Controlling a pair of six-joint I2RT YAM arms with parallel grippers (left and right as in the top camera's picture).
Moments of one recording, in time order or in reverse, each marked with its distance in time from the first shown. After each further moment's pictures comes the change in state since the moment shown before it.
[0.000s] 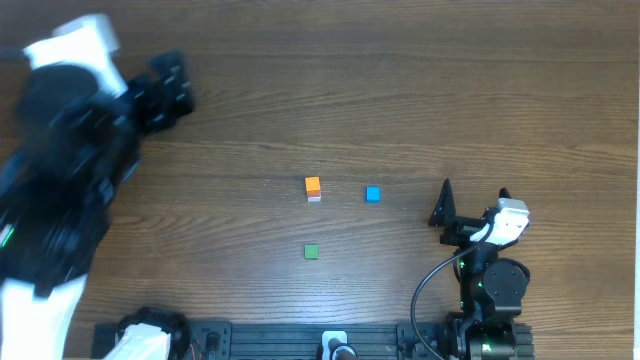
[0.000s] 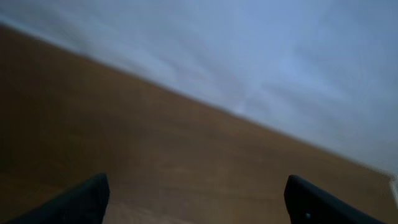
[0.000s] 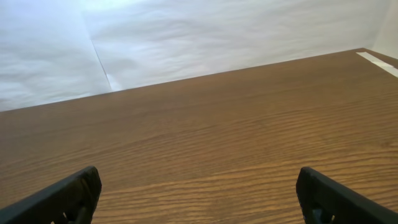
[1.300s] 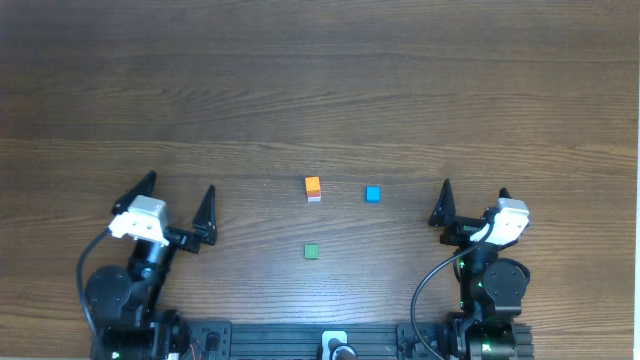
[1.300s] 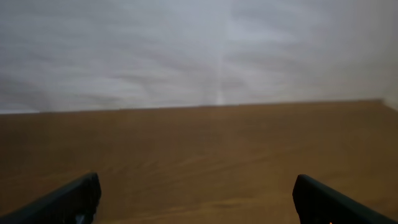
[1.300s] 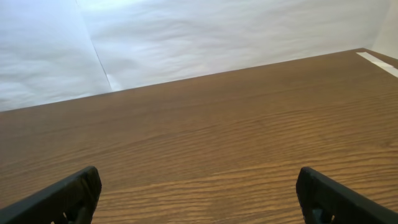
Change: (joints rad) left arm 0.230 -0.998 -1.314 0.677 0.453 0.443; right arm 0.000 0.000 0.000 0.000 0.000 0.000
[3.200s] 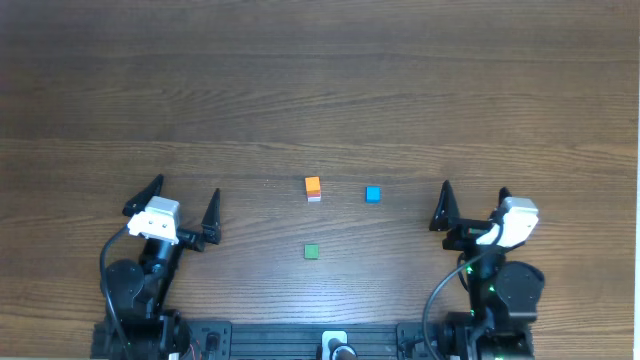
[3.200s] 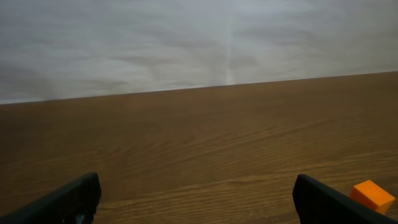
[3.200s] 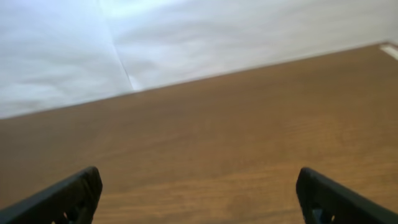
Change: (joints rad) left arm 0.000 -0.021 -0.131 0.084 -0.021 0.057; right arm 0.000 0.041 0.204 -0.199 -0.077 0.046
